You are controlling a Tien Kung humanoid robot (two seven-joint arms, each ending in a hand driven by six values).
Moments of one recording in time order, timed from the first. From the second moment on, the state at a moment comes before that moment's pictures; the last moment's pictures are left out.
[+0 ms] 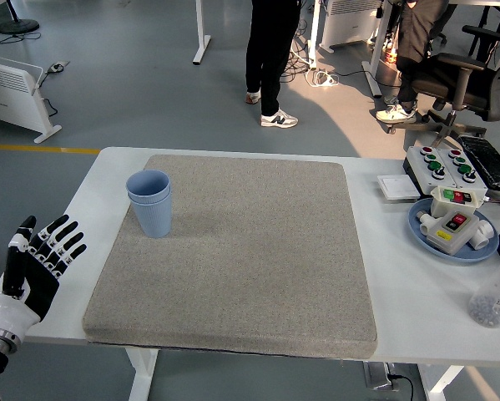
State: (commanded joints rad) left arm 0.05 0.27 -1.49 -1.56 0.64 0.02 -0.06; right arm 0.01 -0.08 1.06 0.18 -1.42 -0.09 -0.27
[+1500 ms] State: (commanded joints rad) left arm 0.03 0.26 -1.48 -1.54 0.65 0.01 -0.06; right arm 0.02 -0.08 1.08 0.18 -1.44 -0.09 -0.27
